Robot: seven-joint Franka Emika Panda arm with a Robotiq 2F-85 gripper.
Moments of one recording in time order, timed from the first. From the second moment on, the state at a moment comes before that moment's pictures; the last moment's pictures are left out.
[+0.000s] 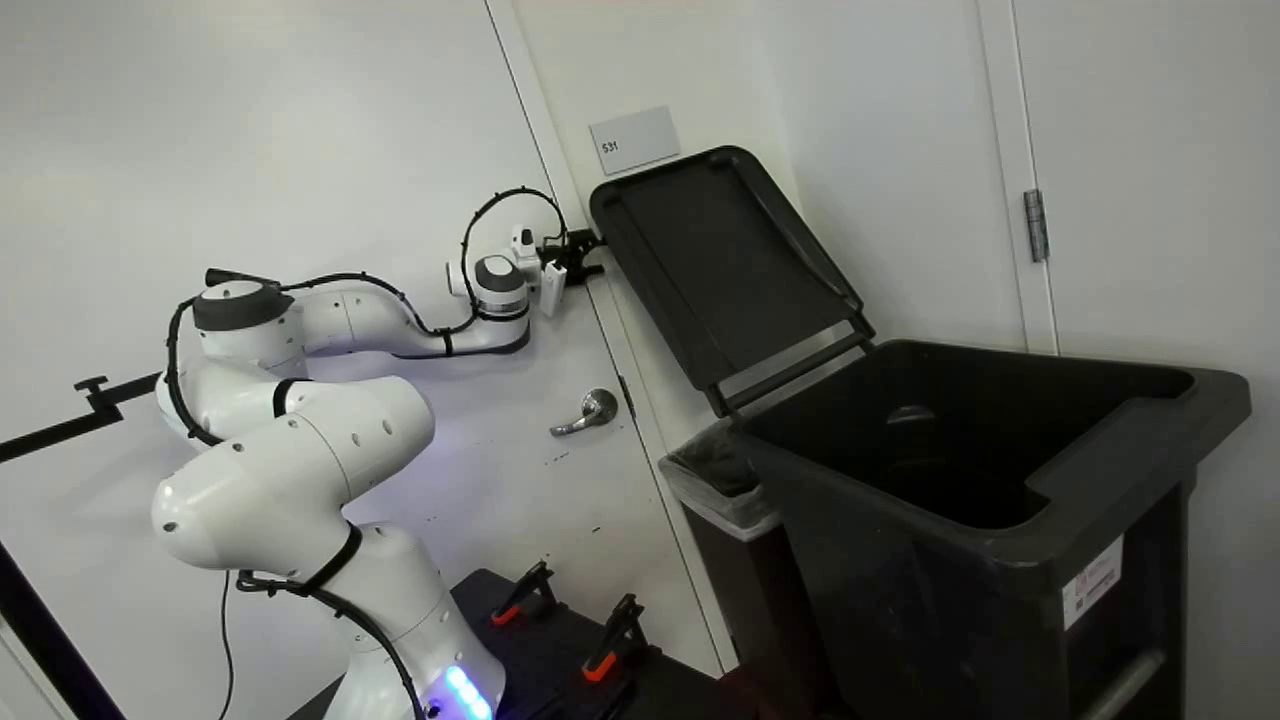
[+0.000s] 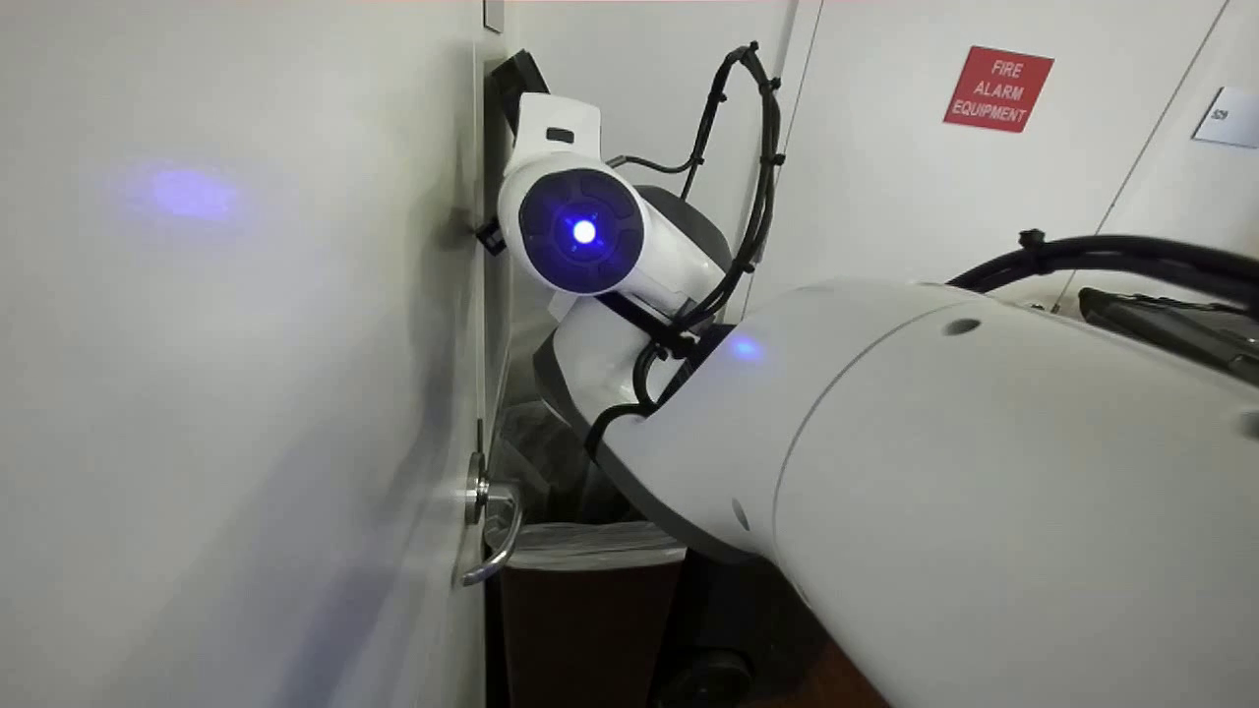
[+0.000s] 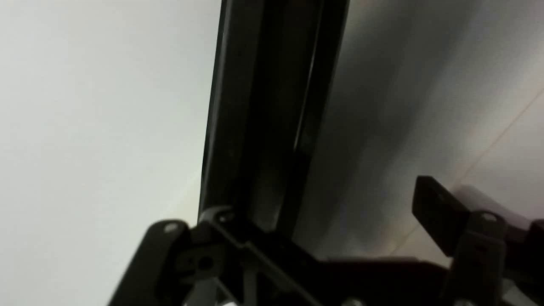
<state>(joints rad) -1.46 -1.20 1.58 -2.03 0.20 3.15 0.30</state>
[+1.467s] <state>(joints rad) -0.86 -0.74 1.10 -2.45 0.08 3.08 0.18</state>
